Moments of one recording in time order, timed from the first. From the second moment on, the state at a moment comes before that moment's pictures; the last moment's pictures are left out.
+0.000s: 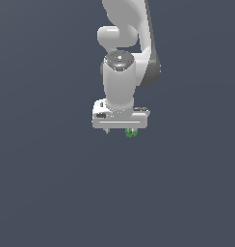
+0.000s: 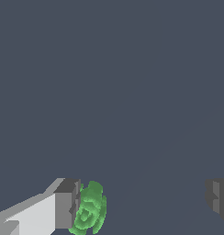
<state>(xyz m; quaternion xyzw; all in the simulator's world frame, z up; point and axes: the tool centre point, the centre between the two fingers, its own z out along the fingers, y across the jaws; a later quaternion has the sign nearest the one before) 0.009 0.009 0.186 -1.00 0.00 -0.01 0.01</state>
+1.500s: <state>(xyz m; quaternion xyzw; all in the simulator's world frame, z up) -0.026 0.015 0.144 -1.00 -0.03 -0.01 0.00</state>
